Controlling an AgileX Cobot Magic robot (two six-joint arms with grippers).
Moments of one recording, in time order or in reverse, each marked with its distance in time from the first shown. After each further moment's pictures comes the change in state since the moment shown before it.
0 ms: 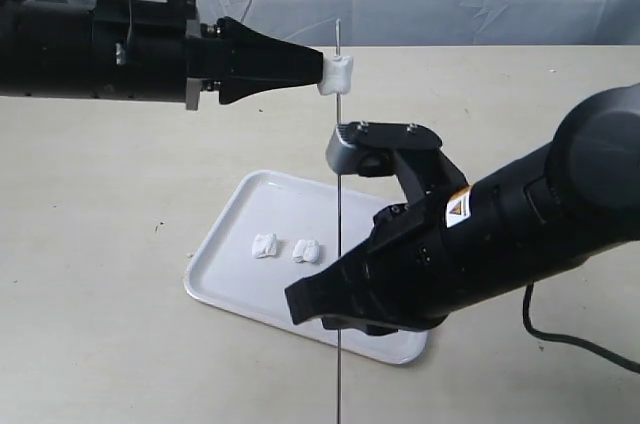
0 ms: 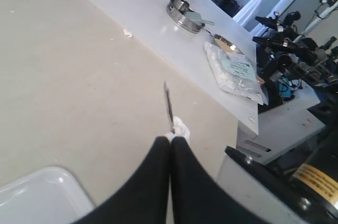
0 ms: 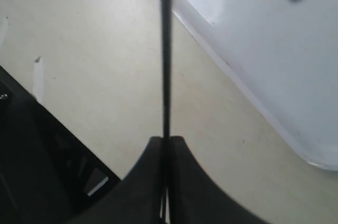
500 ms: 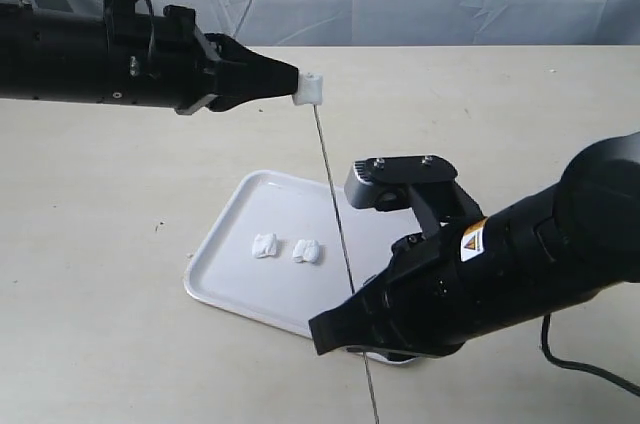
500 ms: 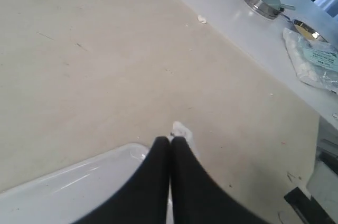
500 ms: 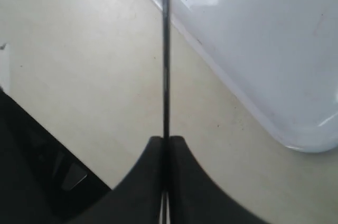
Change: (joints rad) left arm -0.002 0.000 0.000 0.082 -0.231 -0.009; right arm 0.000 -0.002 0.081 -0.016 -0.038 -0.008
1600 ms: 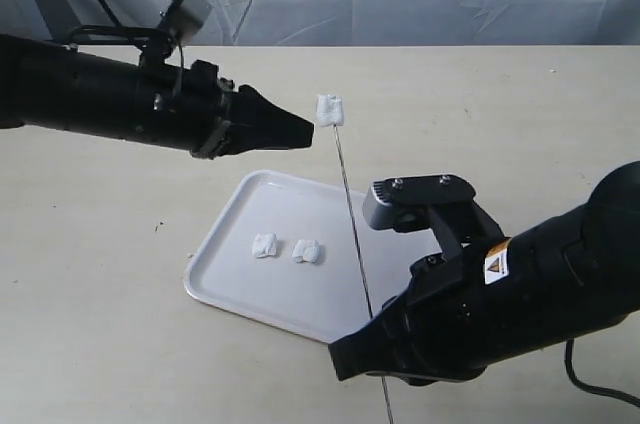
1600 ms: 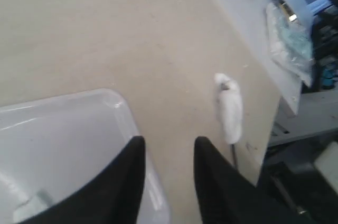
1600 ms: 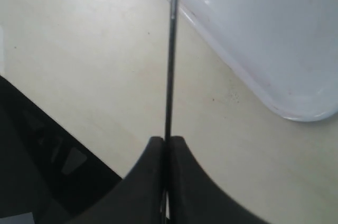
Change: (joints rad) left arm 0.023 0.146 0.000 0.049 0.153 -0.148; right arm 0.000 -0.049 0.053 0.005 0.005 0.001
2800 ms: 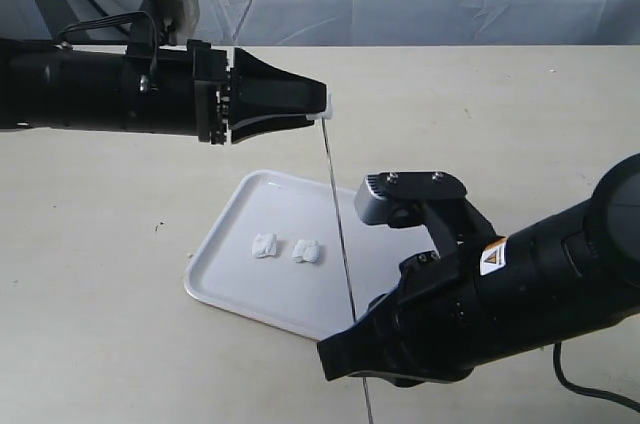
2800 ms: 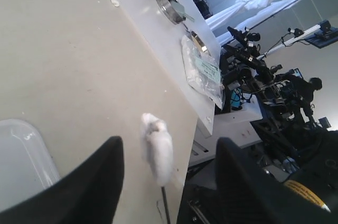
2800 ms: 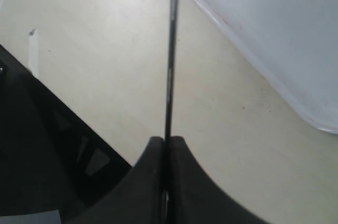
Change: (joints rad) left arm 0.034 0.065 0.000 -0.172 0.259 0.059; right arm 0.000 -0.004 0.000 0.154 -0.006 -0.138
